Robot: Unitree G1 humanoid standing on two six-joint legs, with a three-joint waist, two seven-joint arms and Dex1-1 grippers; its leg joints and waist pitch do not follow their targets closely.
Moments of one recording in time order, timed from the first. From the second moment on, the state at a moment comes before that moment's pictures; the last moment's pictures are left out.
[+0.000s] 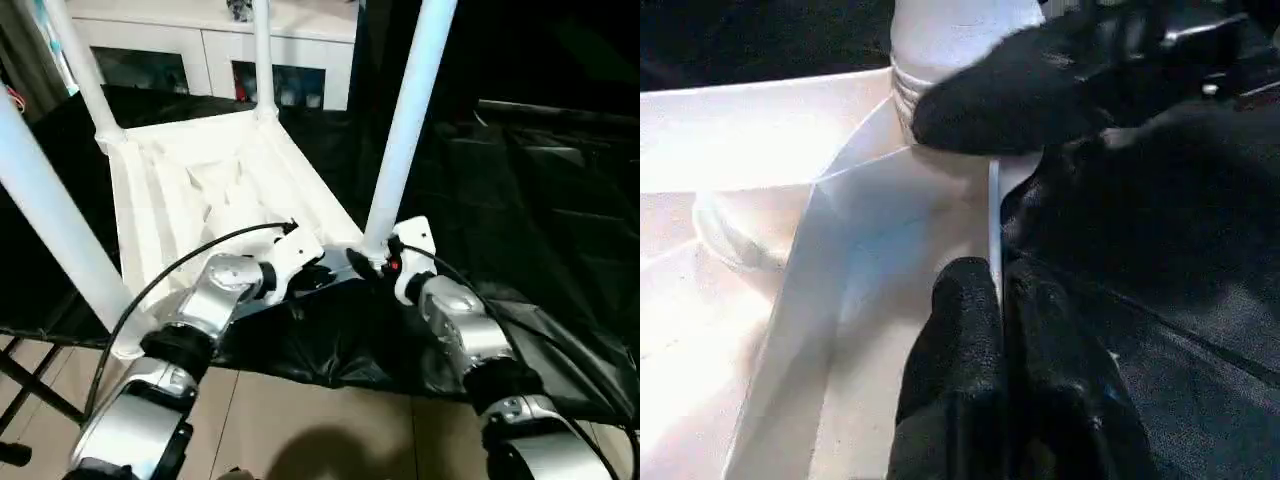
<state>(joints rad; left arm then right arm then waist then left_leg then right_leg) -0.66 0.23 -0.24 0.77 0.13 0.00 -0.91 -0.55 -0.11 0.05 0.75 0.05 0.01 0.57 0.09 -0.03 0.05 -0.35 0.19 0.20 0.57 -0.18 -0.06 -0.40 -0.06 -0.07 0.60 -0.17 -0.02</state>
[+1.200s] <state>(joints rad) -0.64 0.38 -0.26 0.76 0.03 -0.11 -1.40 -0.48 -0.32 0.20 0.55 0.12 0.03 1.24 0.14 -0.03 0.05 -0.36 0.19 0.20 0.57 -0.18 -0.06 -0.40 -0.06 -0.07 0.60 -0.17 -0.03</state>
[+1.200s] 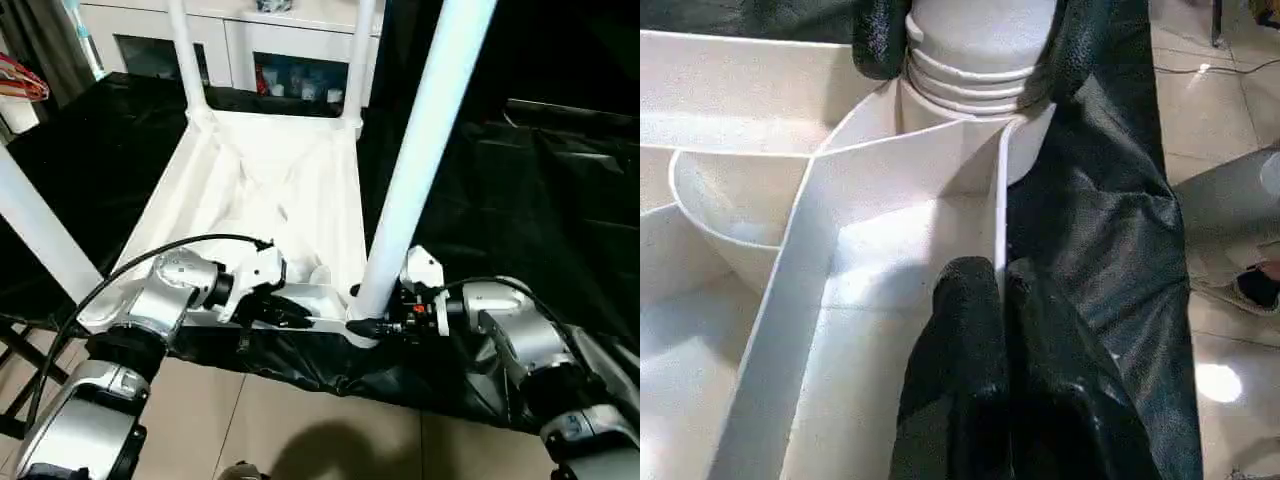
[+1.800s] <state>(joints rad) -0.70 0.18 -0.22 0.83 0.15 0.02 -0.85 -0.59 -0.02 -0.02 0.76 0.05 0.08 0.34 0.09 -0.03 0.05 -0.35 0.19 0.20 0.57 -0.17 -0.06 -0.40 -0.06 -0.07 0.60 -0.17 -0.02</state>
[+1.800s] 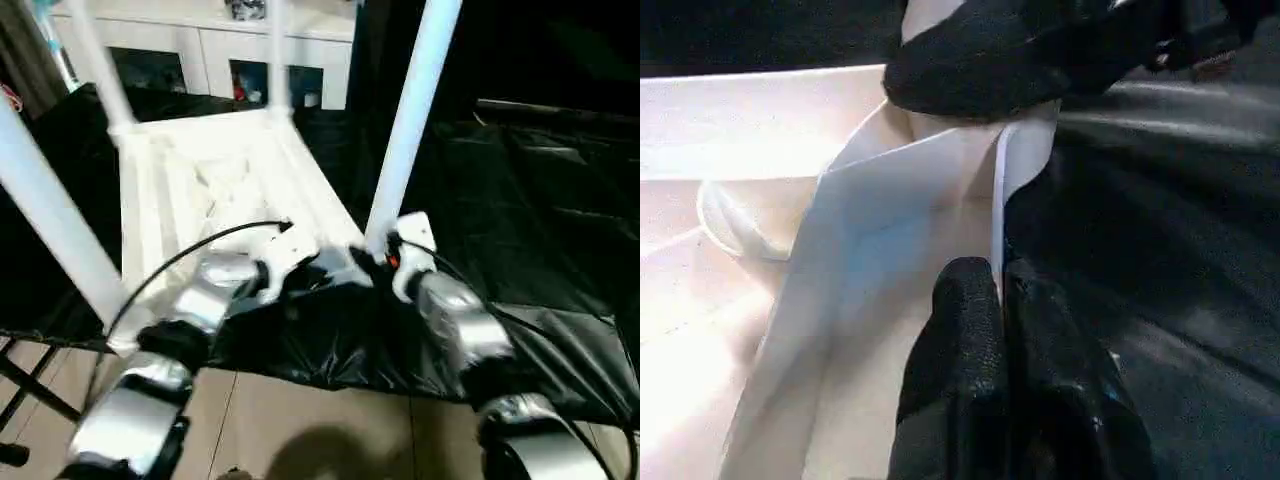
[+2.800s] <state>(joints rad) -0.65 0.36 -0.24 0.77 0.05 -0.10 -1.35 -0.52 -0.32 0.19 0.62 0.09 0.01 1.24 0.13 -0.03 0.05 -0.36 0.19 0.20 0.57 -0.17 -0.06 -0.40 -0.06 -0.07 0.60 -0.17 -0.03</state>
